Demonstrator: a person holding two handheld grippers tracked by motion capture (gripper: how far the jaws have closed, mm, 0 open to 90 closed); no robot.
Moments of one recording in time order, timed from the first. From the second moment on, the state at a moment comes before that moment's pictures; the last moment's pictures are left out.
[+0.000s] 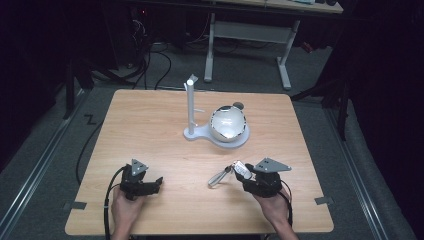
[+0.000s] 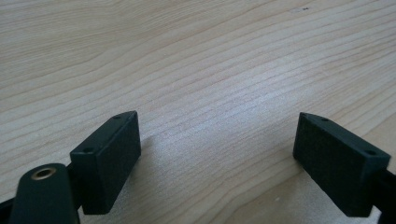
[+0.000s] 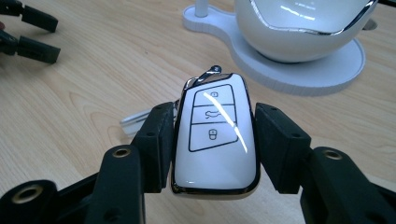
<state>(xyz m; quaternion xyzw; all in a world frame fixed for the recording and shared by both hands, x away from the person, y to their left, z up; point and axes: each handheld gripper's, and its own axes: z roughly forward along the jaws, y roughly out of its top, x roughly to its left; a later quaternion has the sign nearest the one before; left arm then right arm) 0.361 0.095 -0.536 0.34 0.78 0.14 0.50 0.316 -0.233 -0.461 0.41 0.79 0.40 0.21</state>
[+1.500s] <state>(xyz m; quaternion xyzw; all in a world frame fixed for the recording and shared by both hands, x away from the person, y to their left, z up) 0.361 0.095 -0.536 0.33 0.79 0.14 0.50 0.370 -0.260 -0.376 0.40 0.76 0.45 0.22</state>
